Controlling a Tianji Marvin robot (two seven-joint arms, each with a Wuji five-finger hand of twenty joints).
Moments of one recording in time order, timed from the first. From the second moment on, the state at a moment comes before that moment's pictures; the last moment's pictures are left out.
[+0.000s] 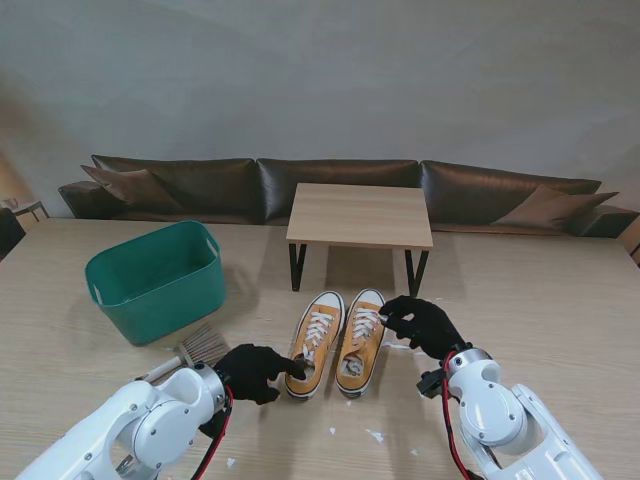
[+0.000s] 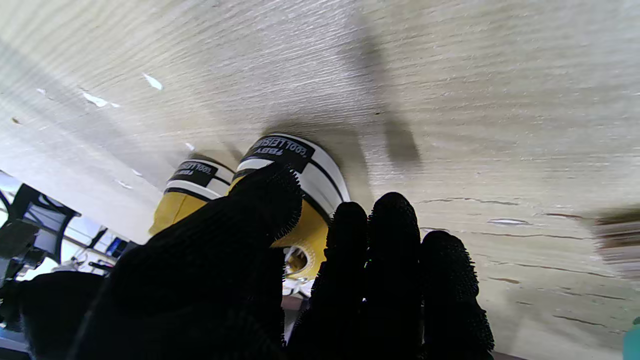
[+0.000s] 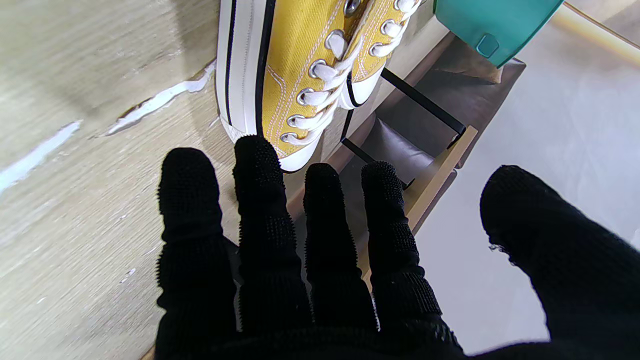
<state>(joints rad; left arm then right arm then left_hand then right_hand) 1.60 -1.01 -1.07 -1.75 0.81 -0.01 -0.32 -1.60 -1.15 1.24 -1.55 -0.29 -0.02 -0.06 0.92 -0.58 0.78 -0.13 0.69 -0.02 0.22 0.31 0.75 0.27 0.44 1.25 0.69 0.28 0.98 0.99 0.26 0.26 1.32 0.91 0.26 -0.46 1.01 -0.12 0.64 0.03 0.59 0.48 0.74 0.12 0.58 0.46 0.86 0.23 0.45 0.46 0.63 0.34 1.00 0.58</state>
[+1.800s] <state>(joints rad) 1.64 -1.05 -1.15 -1.71 0.83 -0.10 -0.10 -1.57 -1.15 1.22 -1.51 -0.28 -0.04 -0.09 0.87 -0.83 0.80 -0.16 0.83 0.07 0.97 0.70 1.12 0.22 0.55 1.20 1.06 0.25 1.02 0.89 0.66 0.34 1.47 0.69 0.26 -0.46 1.01 -0.12 0.64 0.03 0.59 0.48 0.74 0.12 0.58 0.46 0.86 0.23 0.45 0.46 0.63 0.34 1.00 0.58</state>
